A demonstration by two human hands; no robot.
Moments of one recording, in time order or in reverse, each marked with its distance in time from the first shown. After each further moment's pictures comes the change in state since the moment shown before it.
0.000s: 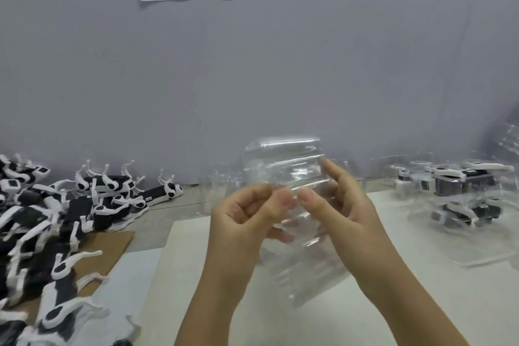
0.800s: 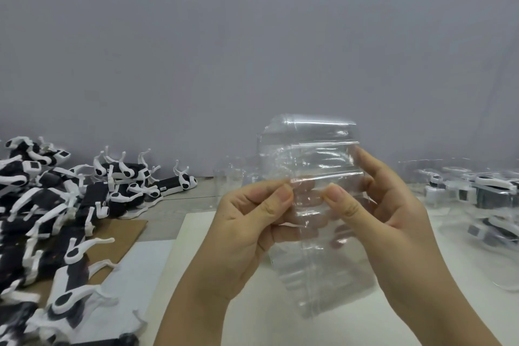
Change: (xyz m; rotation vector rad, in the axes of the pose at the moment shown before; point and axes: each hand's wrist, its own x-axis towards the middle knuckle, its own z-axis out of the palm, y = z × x) left_hand 0.010 0.003 -0.020 -0.214 -0.239 -0.087; right_hand 0.004 -0.002 0.001 0.138 -0.029 -0.077
